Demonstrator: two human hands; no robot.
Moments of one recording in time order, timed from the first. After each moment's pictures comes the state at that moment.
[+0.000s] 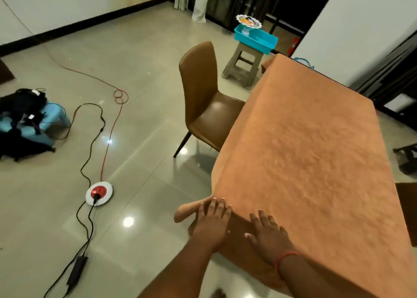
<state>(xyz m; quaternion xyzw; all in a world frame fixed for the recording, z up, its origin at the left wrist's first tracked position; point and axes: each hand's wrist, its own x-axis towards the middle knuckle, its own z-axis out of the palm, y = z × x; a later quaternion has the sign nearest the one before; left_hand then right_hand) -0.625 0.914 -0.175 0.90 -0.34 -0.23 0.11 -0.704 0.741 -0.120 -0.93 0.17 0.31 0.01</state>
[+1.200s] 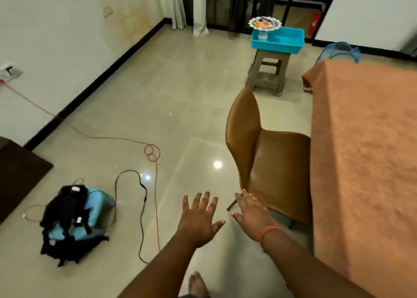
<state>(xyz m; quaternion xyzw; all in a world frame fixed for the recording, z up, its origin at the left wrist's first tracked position) -0.127 1.067 -0.146 0.91 -0.35 -0.21 -0.04 -0.193 0.879 -0.146 -0.95 0.15 0.22 0.18</state>
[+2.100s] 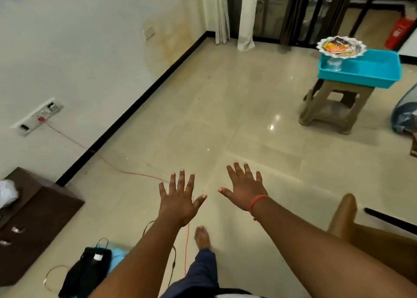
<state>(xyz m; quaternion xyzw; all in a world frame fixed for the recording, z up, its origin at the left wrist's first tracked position) 0.404 1.098 -0.116 0.98 -0.15 -0.16 -0.04 0.387 0.869 -0.130 -0.97 0.03 0.17 0.15</state>
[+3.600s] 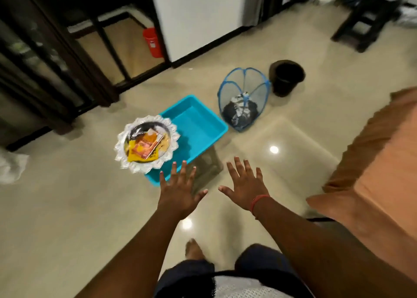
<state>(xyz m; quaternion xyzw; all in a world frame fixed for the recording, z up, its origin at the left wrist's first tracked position) 1.013 0.148 -0.140 0.72 -0.68 -0.12 -0.12 0.787 0.084 -0.157 -0.81 0.55 0.09 0.18</state>
